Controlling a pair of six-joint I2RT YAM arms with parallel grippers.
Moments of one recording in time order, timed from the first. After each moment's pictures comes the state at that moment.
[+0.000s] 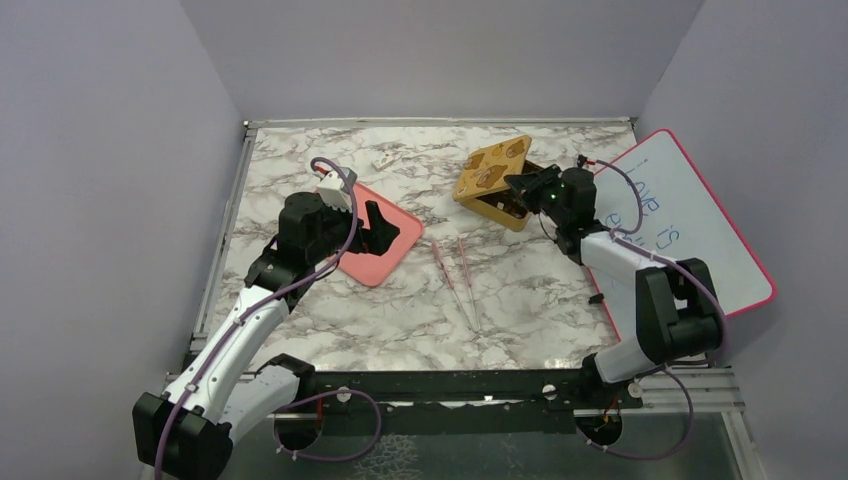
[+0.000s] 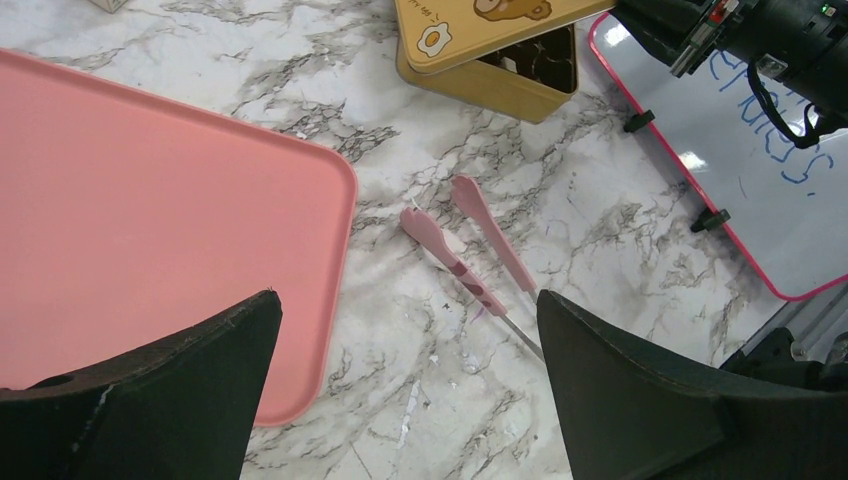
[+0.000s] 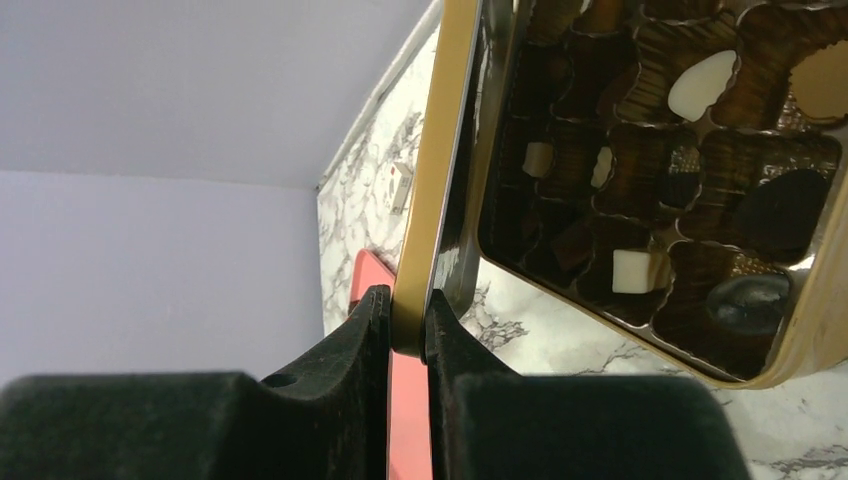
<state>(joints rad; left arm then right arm) -0.37 0.93 0.79 -0.22 0.28 -0.31 0.21 1.51 0.78 0.46 -0.12 1.10</state>
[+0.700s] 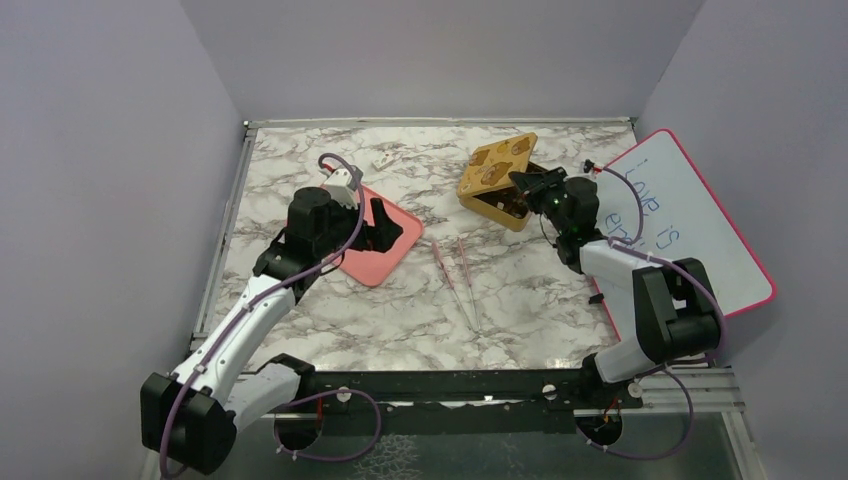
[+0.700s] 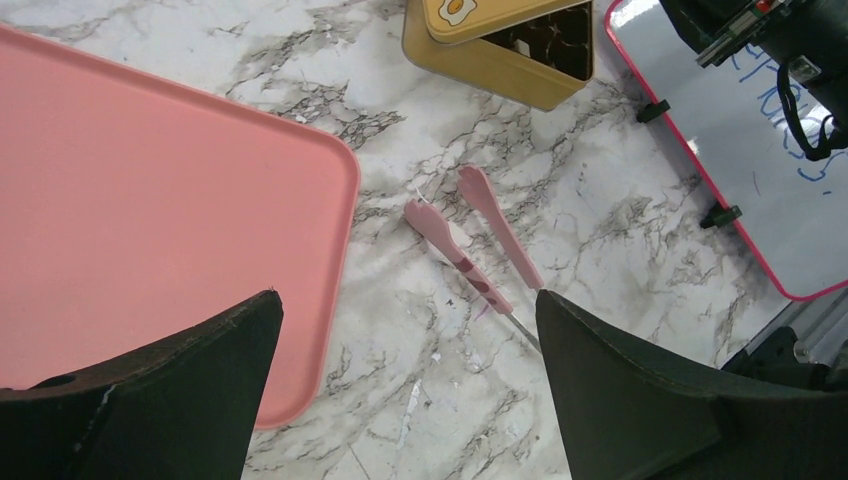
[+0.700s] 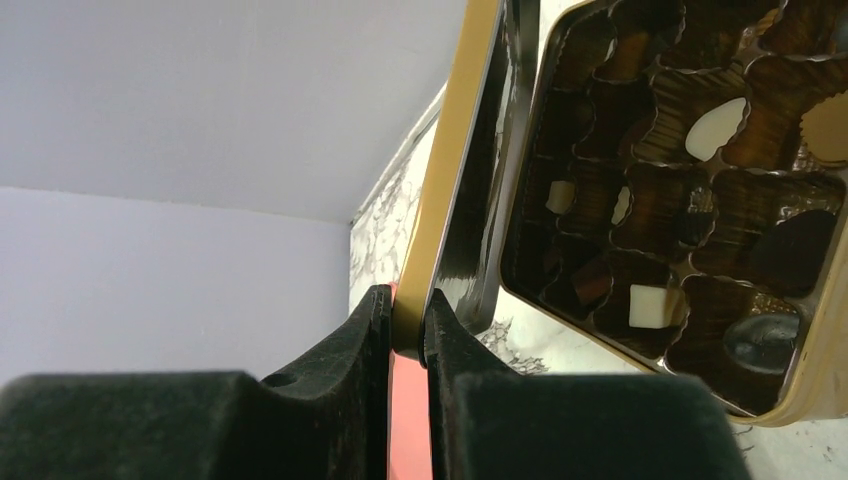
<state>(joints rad) -0.37 0.97 0.78 -0.20 0.28 -0.32 0.21 1.51 0.69 0.69 -0.07 1.13</state>
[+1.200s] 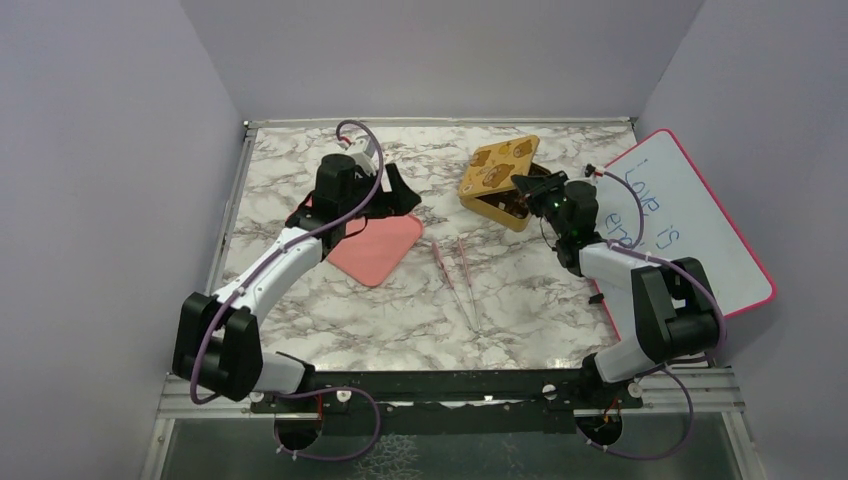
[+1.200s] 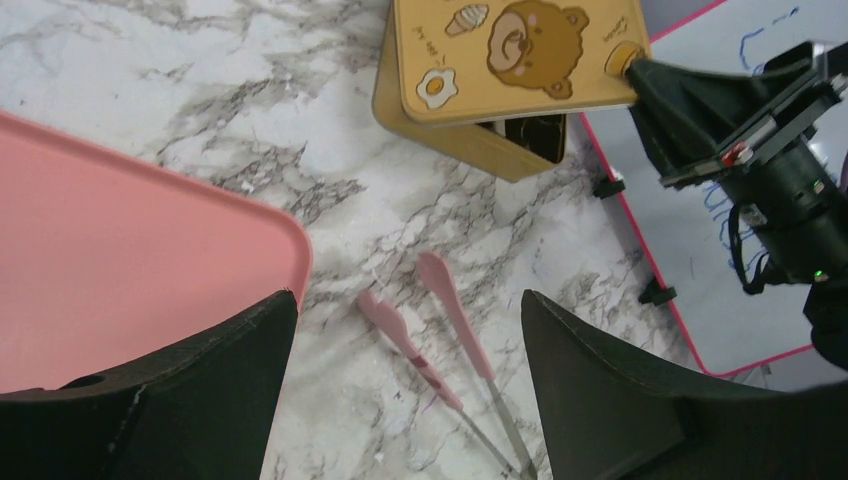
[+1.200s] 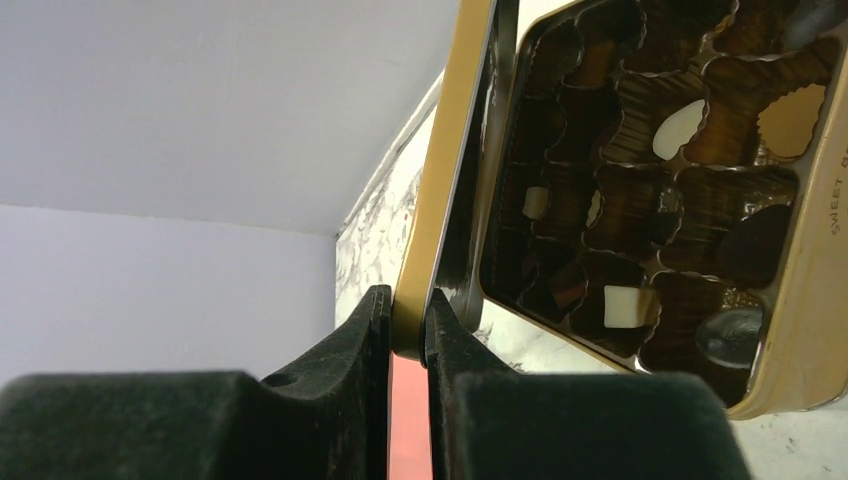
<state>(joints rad) -0.37 1.33 0.95 -0.05 0.32 -0.50 0.21 1.52 0.66 0.71 -0.03 1.12</state>
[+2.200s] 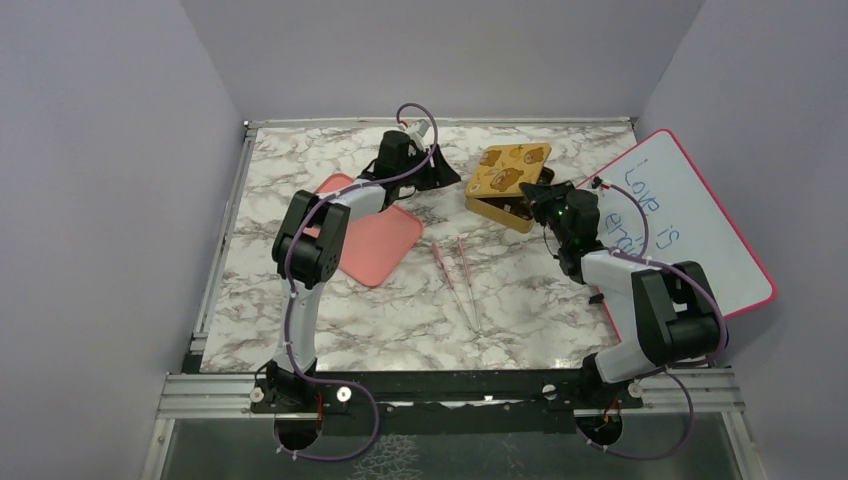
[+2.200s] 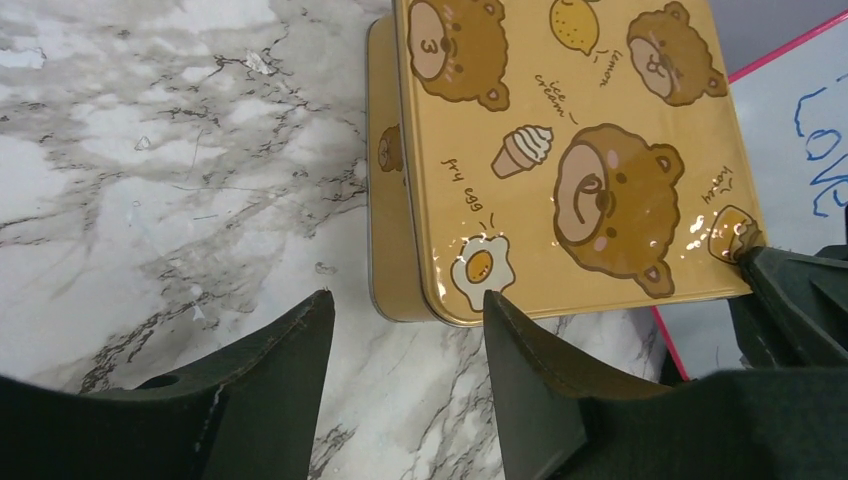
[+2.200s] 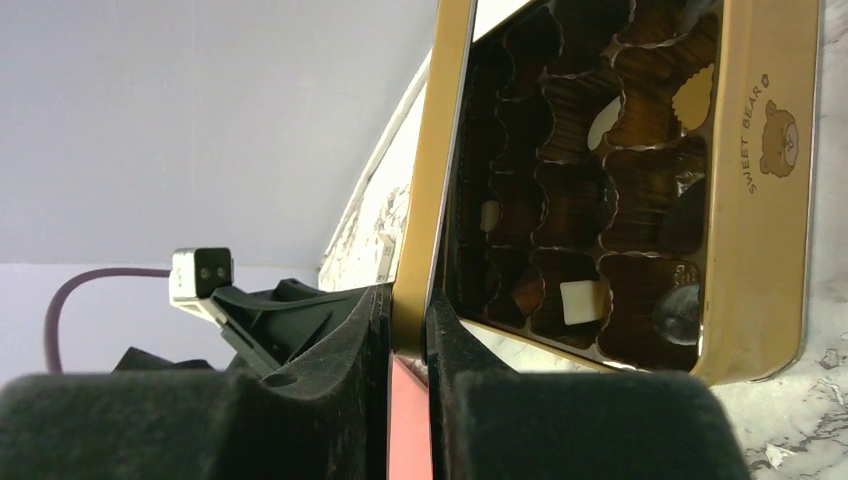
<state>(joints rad) -0.40 2.16 1.50 0.27 0.48 -0.61 0.20 1.51 0.59 0.72 0.05 1.15</state>
